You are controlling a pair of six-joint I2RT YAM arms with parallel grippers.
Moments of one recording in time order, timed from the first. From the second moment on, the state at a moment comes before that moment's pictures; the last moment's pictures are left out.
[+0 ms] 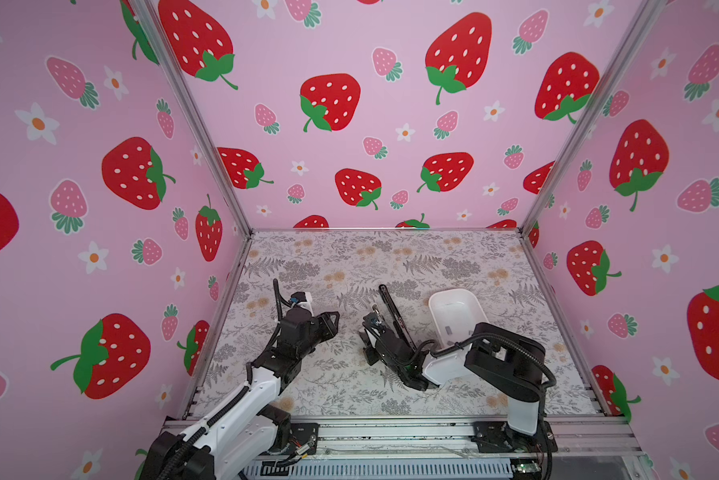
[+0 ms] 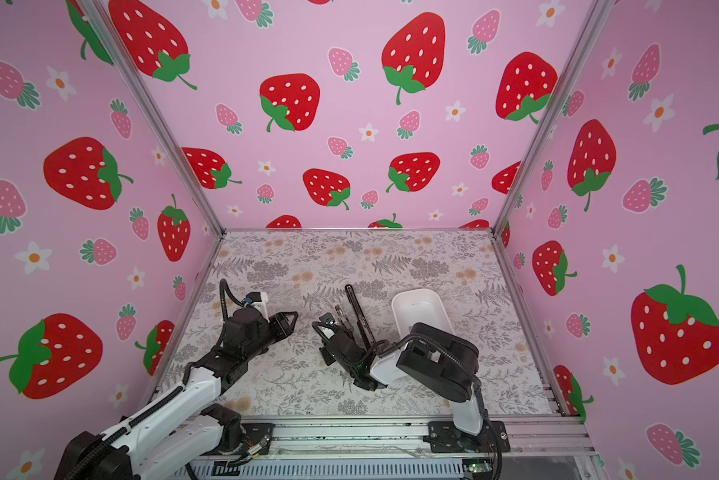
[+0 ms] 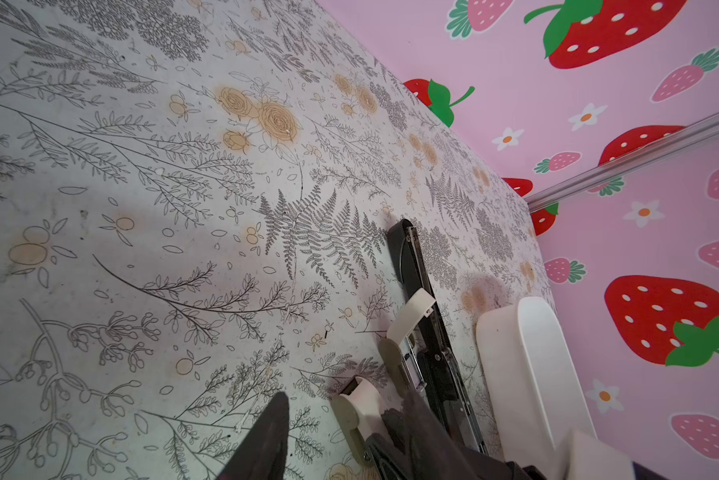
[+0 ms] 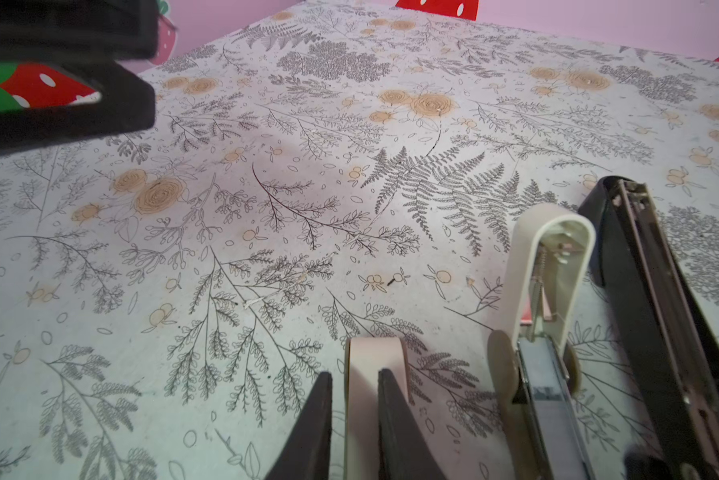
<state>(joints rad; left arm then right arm) -0.35 0.94 0.38 0.04 0.08 -0.73 1.23 1.94 0.76 0.73 0.39 0.25</state>
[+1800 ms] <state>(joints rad) -0.33 1.21 0.75 0.03 0.27 -0.64 1.13 1.66 0.57 0.49 0.44 0.35</state>
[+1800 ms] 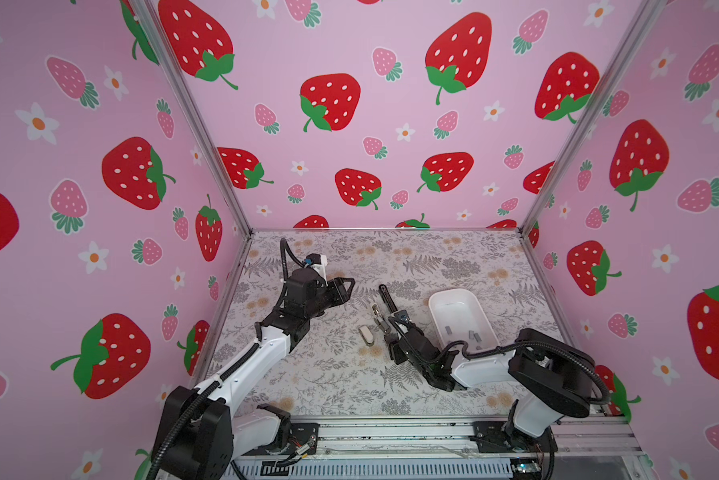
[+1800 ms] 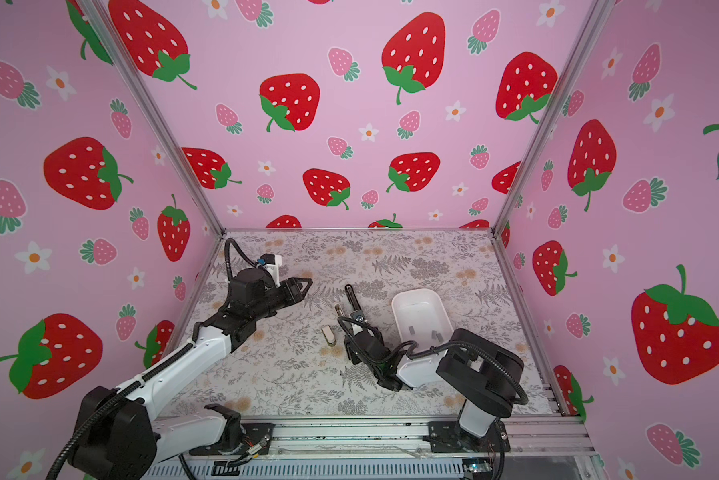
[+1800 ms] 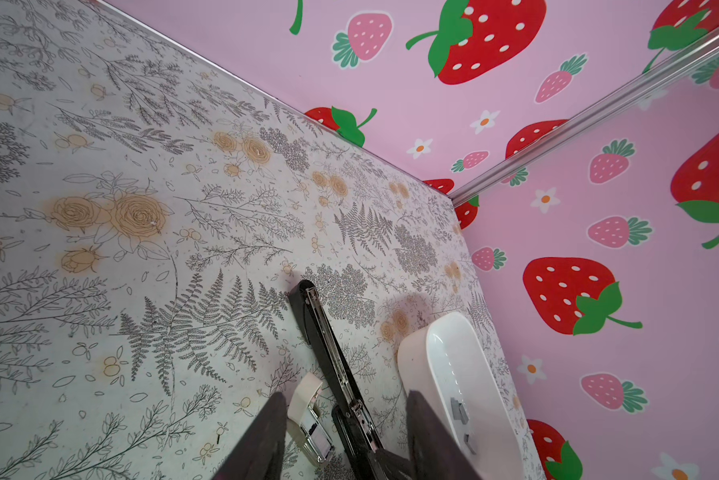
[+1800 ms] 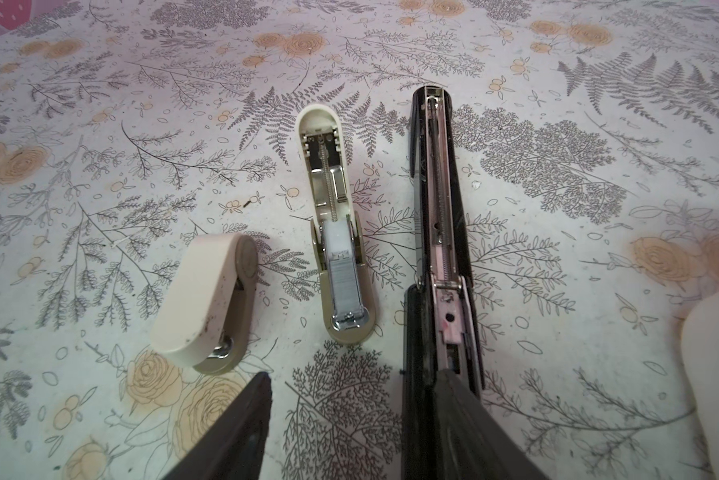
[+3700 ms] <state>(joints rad) -0.32 1.20 0.75 0.00 0.28 -0.62 1.12 1.84 0.84 0.28 0.42 0.38</state>
